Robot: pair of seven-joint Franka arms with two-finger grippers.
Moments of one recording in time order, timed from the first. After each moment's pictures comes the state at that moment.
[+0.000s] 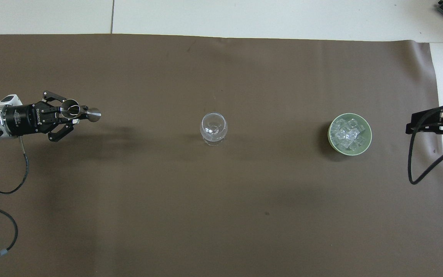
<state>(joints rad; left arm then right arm) 0.23 0.41 0.06 -1.87 -1.37 1.50 -0.72 0.02 -0.06 -0.09 -1.66 0.02 1.60 0.19</state>
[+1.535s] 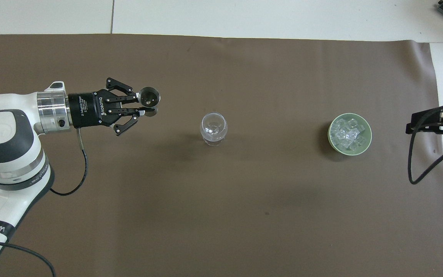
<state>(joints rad) -0.23 0.11 0.06 -1.99 -1.37 2.06 -1.08 0.02 -0.06 -0.09 -1.66 0.02 1.60 0.19</state>
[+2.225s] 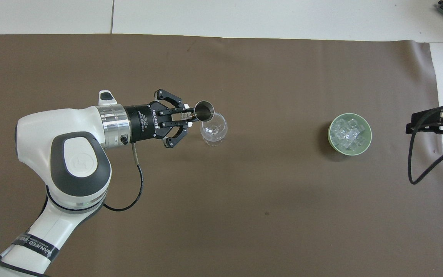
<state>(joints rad) -0.49 0.07 0.06 -2.02 -1.28 2.39 -1.13 0.02 -0.06 -0.09 -1.66 0.02 1.60 0.19</state>
